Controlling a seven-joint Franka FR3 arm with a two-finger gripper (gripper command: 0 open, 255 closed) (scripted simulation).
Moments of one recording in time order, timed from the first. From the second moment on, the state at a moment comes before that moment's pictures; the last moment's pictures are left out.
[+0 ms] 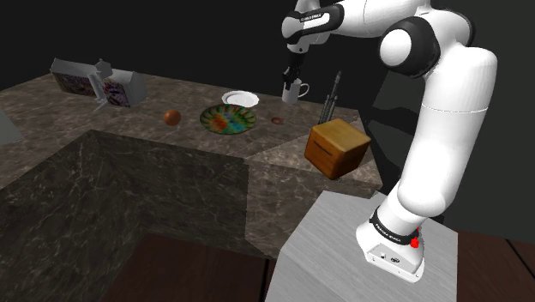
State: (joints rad) arm -0.15 0.31 -0.32 -1.62 0.13 1.98 -0.49
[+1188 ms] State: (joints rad) arm -0.16 0.31 -0.33 -1.38 0.12 1.74 -0.48
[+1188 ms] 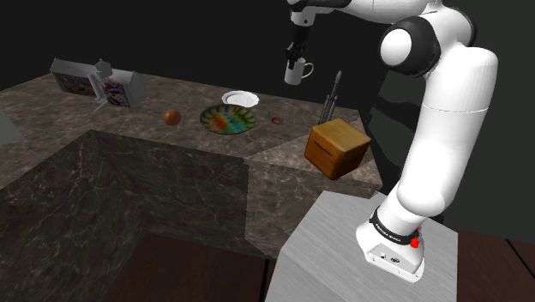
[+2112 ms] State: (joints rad) arm -0.10 -0.06 -0.32 -1.74 0.00 1.75 -0.41
